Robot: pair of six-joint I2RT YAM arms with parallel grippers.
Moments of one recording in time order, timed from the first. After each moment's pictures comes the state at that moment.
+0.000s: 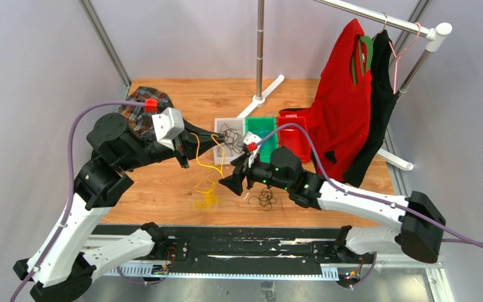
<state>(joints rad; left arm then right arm) -0.67 0.87 1.38 -0.44 0.58 0.10 1.05 1.26 0.80 0.33 -0.16 0.16</state>
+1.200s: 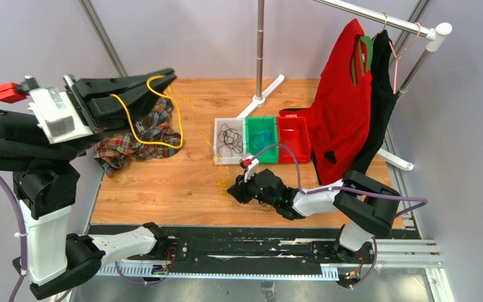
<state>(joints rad) -0.67 1.06 1.99 -0.36 0.51 0.20 1.07 1.61 0.56 0.73 0.01 0.38</state>
